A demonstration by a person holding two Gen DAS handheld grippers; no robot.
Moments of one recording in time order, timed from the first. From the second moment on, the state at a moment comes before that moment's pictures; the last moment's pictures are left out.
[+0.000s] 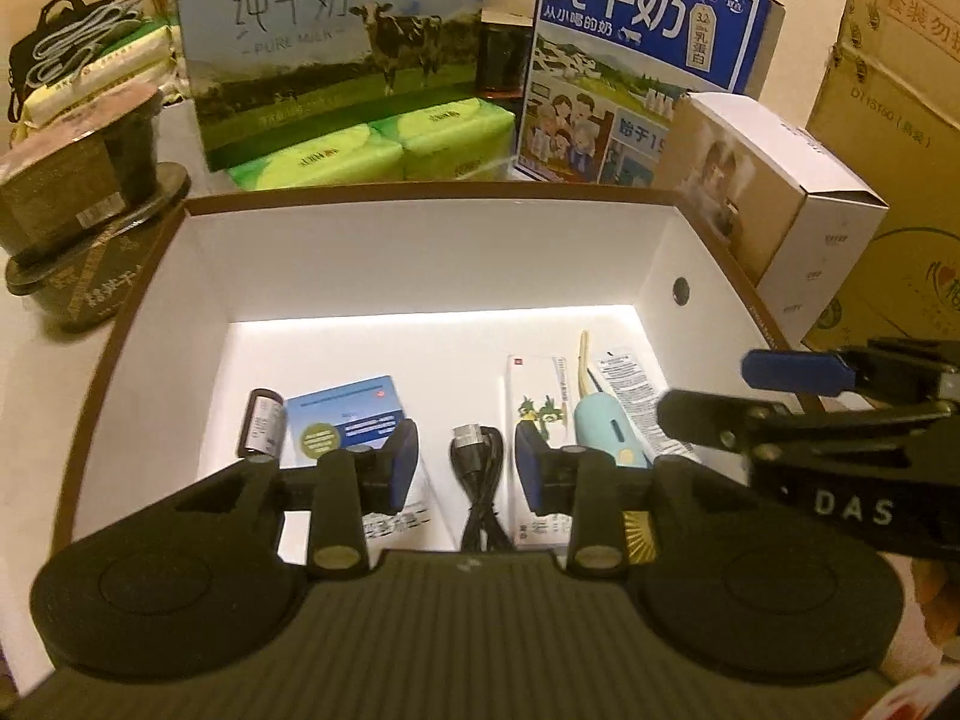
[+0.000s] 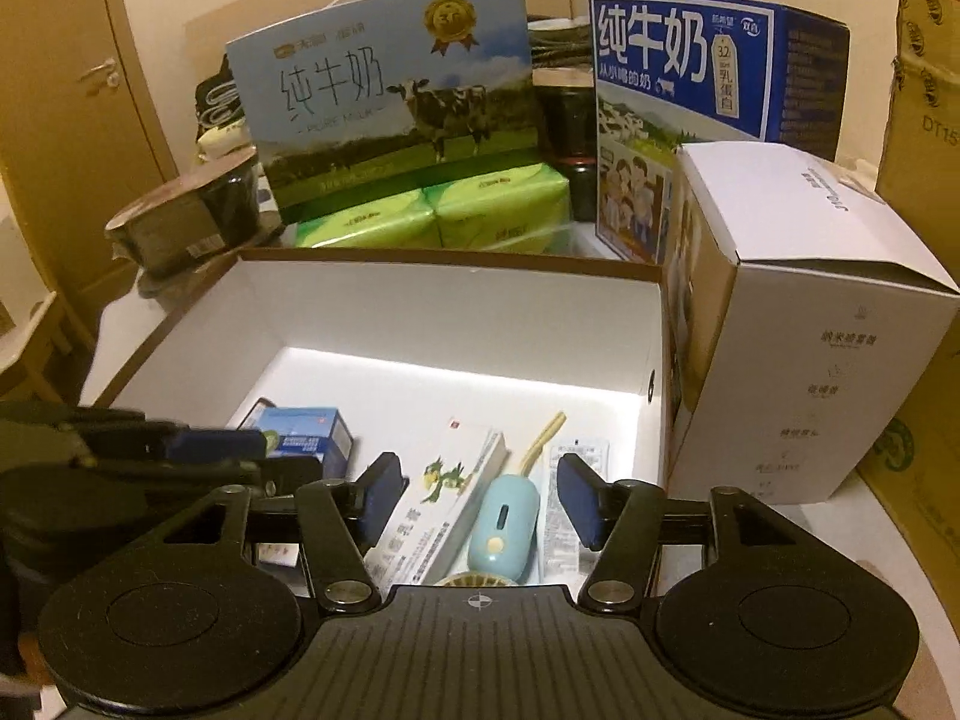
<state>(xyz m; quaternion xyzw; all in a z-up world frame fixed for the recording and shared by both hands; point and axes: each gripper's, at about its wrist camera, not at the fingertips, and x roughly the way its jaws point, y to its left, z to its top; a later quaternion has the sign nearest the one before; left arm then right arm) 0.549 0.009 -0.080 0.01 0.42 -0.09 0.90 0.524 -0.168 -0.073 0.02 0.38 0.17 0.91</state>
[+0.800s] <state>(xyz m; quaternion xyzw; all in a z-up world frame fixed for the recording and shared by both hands) 0.454 0.030 -0.026 0.01 0.38 -0.08 0.92 0.442 -0.178 -0.031 0.07 0.35 0.20 0.91</state>
